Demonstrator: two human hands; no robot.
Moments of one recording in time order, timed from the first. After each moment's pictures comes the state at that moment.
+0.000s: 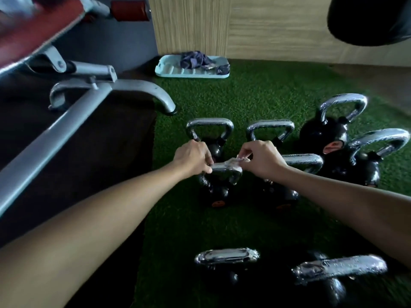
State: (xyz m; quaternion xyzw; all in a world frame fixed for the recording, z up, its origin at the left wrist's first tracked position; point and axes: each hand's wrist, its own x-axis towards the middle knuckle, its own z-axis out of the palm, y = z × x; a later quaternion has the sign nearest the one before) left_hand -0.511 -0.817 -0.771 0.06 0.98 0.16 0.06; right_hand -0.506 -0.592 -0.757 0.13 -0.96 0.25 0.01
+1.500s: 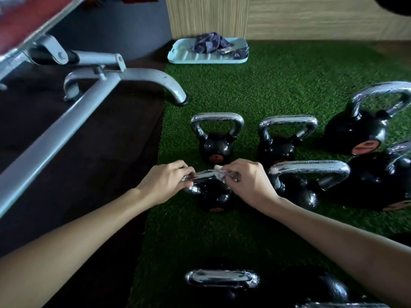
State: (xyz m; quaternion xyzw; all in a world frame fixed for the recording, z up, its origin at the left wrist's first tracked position) left_hand -0.471 -0.881 -0.814 0.18 0.98 0.06 -0.02; right_hand -0.504 -0.616 -0.823 0.26 -0.89 0.37 0.07
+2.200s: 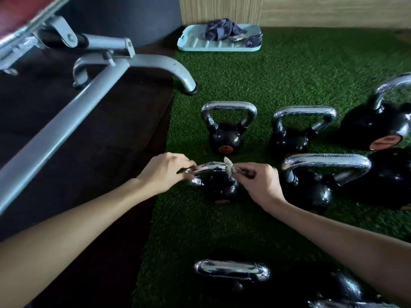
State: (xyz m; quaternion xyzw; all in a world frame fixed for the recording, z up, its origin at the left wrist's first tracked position) left_hand -0.465 -0.903 -0.820 0.14 0.98 0.15 0.00; right_hand -0.492 -0.622 -0.855 0.13 -0.87 0.47 0.04
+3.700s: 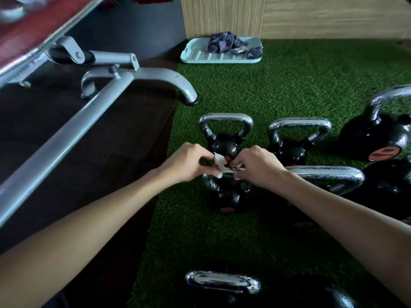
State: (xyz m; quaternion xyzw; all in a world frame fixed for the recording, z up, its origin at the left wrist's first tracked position) left_hand -0.505 -0.838 -0.772 0.13 0.95 0.29 0.04; right_hand -0.545 -0.621 -0.775 0.25 -0.95 0.14 -0.09
